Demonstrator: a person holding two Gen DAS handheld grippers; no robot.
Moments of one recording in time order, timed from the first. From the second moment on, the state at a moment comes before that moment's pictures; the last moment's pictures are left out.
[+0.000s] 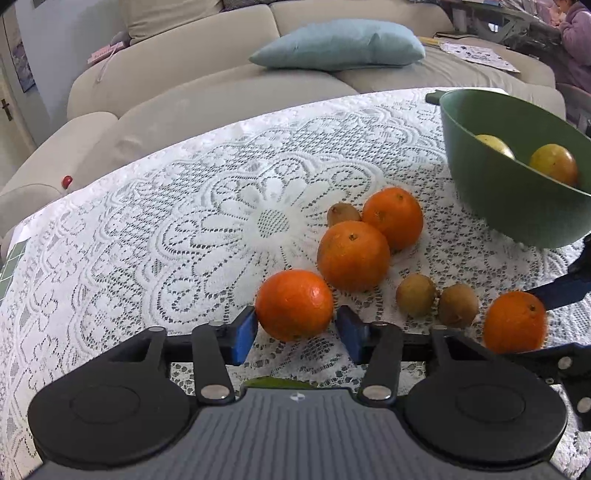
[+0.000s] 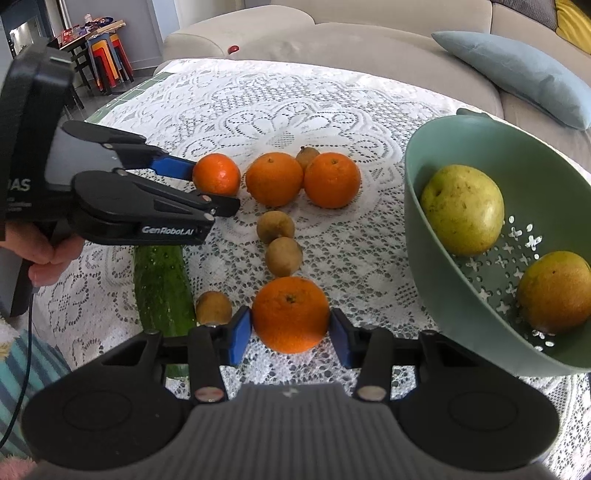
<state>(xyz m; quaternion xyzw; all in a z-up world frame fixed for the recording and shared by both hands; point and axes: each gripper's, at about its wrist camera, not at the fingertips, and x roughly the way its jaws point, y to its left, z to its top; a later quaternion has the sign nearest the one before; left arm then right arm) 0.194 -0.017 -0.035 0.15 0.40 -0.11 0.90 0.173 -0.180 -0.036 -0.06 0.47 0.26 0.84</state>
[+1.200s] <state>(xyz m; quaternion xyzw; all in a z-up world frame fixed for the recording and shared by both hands) 0.149 -0.052 0.040 0.02 0.30 -0.18 0.94 0.169 -0.229 0.040 -0.08 0.31 0.20 0.92</state>
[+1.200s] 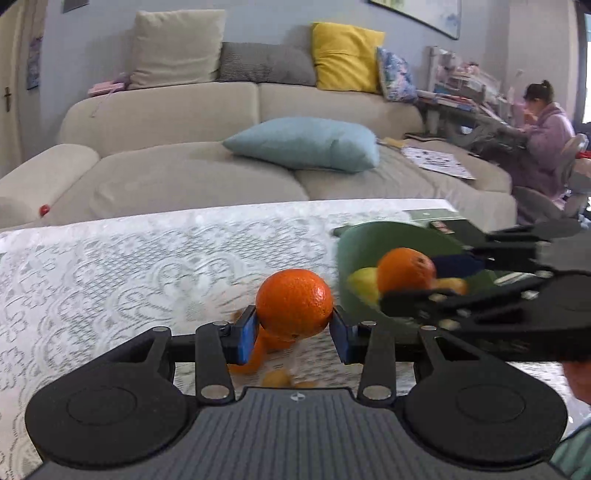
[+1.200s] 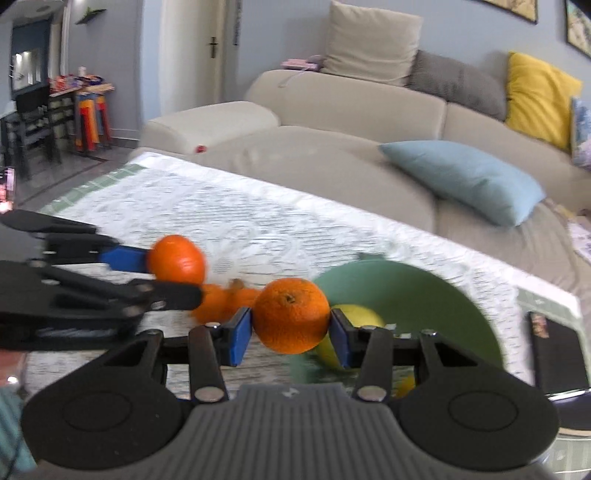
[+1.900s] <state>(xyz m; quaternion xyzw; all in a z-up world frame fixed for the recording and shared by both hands) 0.200 -0.116 0.025 -0.06 0.36 -0.24 0.90 0.212 -0.292 0.010 -0.07 0.36 0.11 0.92</state>
